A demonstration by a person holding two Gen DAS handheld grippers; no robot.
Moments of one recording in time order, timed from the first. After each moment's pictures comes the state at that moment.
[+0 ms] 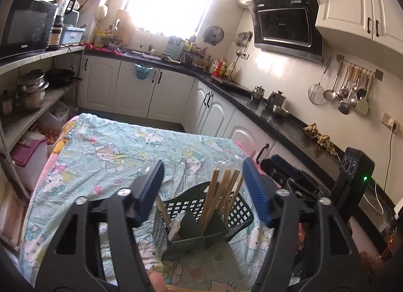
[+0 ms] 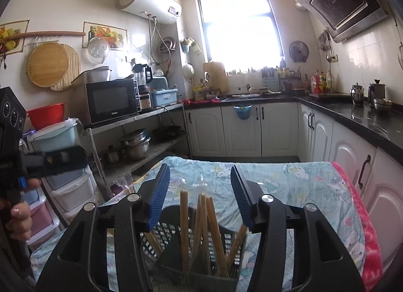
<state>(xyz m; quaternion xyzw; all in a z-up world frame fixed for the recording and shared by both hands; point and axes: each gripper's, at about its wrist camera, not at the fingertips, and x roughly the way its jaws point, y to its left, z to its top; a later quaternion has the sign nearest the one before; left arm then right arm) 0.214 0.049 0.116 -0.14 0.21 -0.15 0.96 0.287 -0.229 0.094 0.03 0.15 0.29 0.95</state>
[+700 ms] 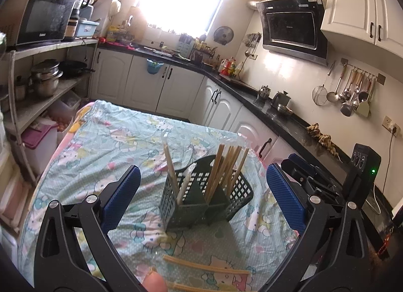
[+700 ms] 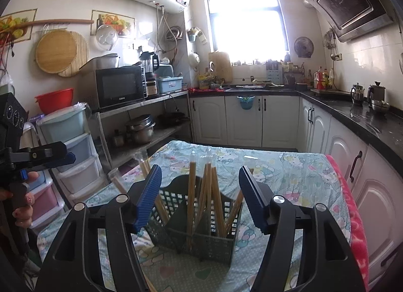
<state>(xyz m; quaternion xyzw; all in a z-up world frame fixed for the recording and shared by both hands) 0.162 0.065 0.099 -0.16 0.23 -0.13 0.95 0.237 -0.244 0.097 0.00 0.18 0.30 0.94</state>
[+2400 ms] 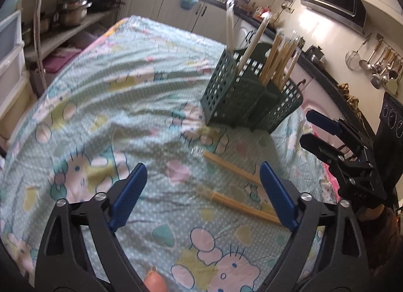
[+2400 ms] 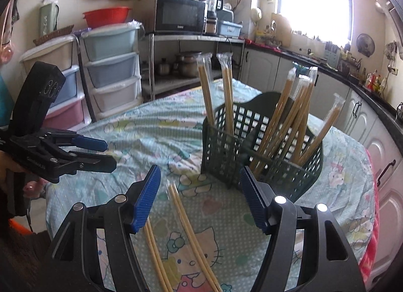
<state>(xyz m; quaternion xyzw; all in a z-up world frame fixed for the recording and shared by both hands) 0.113 0.084 -0.034 -0.18 0.40 -0.07 0.89 0.184 -0.173 0.019 -0.16 0.29 0.41 0.85</state>
